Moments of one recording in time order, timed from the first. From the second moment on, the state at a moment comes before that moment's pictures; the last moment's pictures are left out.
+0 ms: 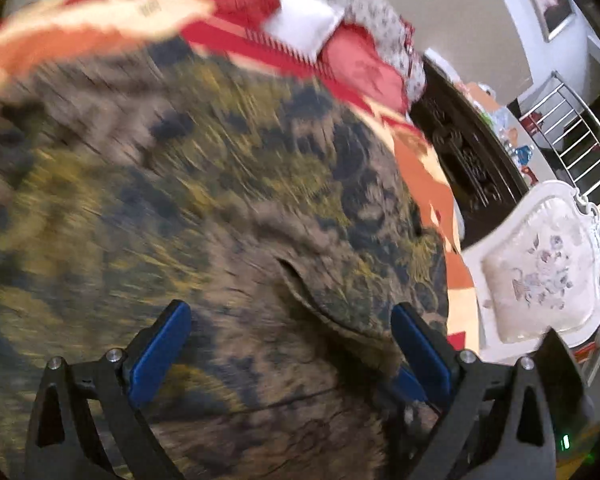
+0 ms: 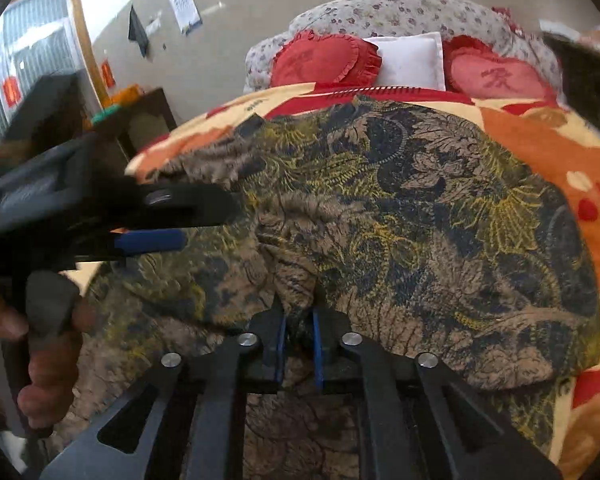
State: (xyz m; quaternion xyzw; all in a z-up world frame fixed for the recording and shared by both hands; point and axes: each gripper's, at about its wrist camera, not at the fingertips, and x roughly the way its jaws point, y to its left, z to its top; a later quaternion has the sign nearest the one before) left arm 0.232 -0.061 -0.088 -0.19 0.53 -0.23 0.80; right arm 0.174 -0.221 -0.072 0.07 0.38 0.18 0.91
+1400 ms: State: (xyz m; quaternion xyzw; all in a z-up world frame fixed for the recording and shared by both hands) left arm 0.225 0.078 -0.048 -0.09 0.43 -0.08 0.89; right arm 0.094 -0.237 -0.102 -0.01 0.38 0.08 0.92
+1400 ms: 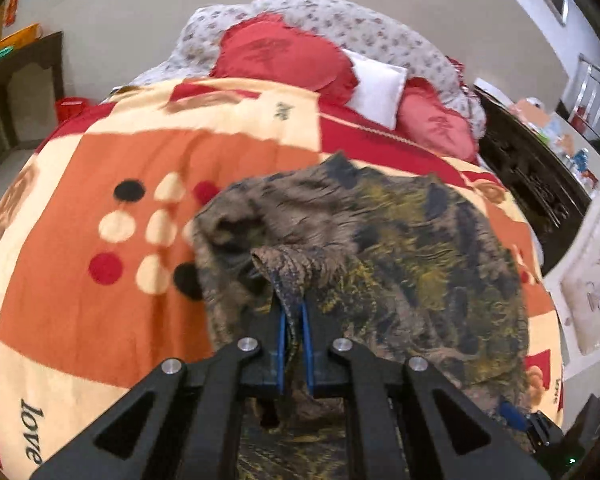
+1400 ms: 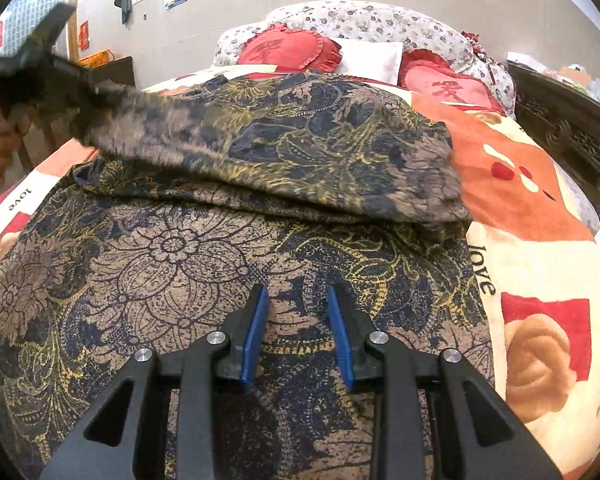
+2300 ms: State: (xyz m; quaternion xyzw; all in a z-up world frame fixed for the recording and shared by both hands) left arm 0.207 0.040 -0.111 -0.01 0.41 -0.02 0.91; right arm 0.114 -0.264 -0.061 0.01 0.37 0.11 0.92
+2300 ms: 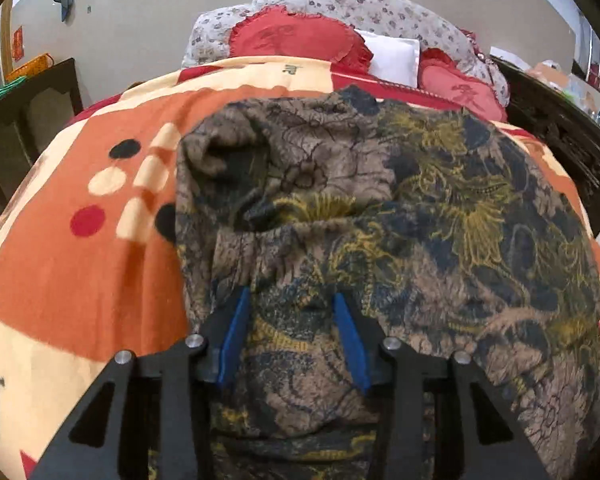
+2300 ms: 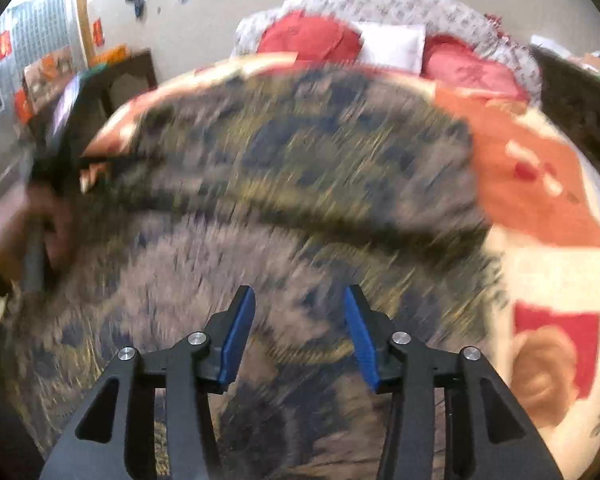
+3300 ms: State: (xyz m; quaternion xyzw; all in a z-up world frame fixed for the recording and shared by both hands) left arm 0.210 0.044 -0.116 -0.02 0.40 -0.02 0.92; right arm 0.300 -0.321 -0.093 0.07 0.45 0.04 0.89
